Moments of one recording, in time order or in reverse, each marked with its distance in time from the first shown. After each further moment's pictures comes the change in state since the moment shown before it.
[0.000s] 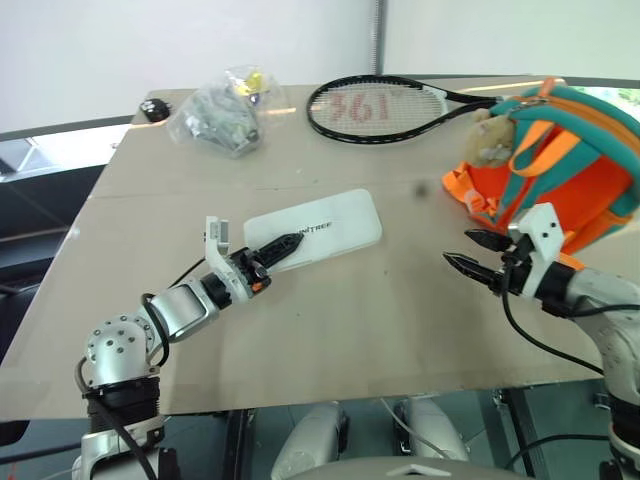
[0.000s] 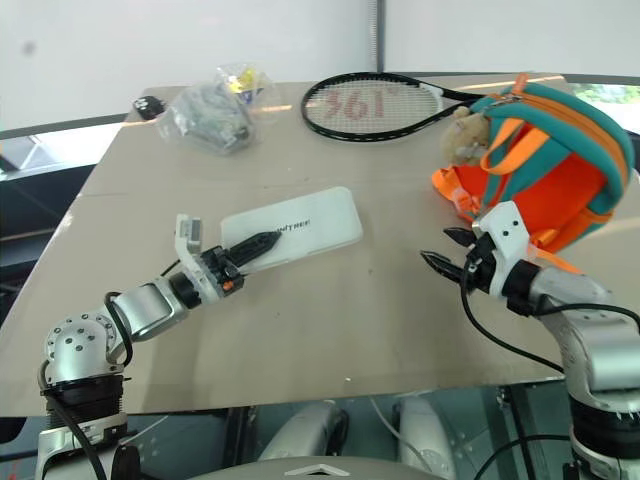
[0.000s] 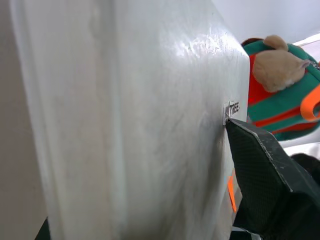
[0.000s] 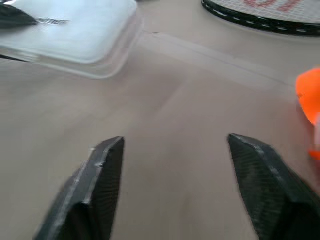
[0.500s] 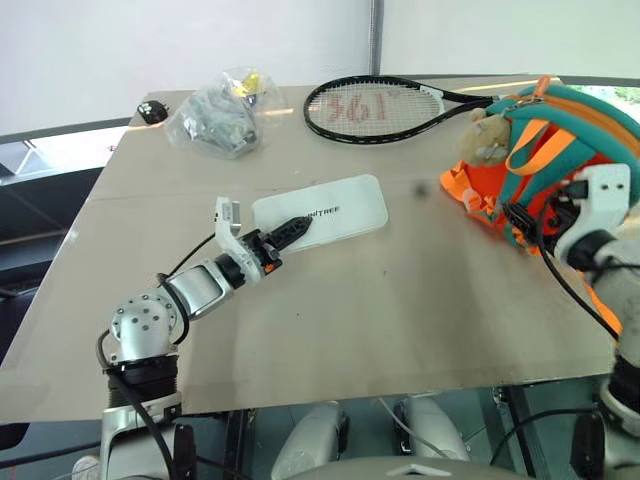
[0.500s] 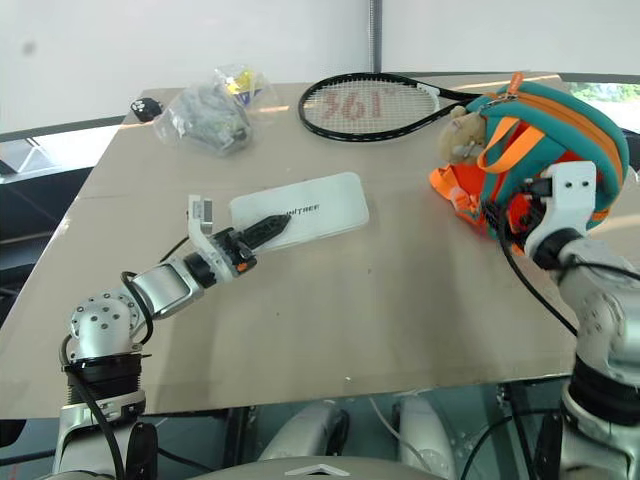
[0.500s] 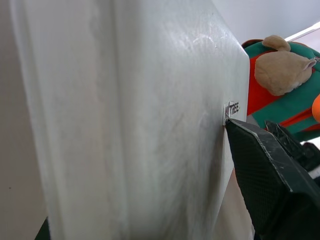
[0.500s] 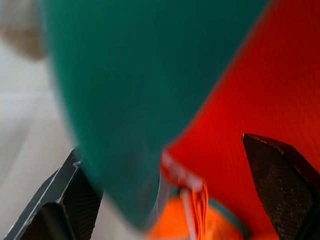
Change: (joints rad) left arm -0.064 -0.001 -0.034 -0.006 0.124 -0.016 -0.065; right arm -0.390 0.115 -0.020 0.379 -0.133 0.017 -0.459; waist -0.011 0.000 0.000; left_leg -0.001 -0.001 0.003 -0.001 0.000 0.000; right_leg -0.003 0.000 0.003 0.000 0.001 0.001
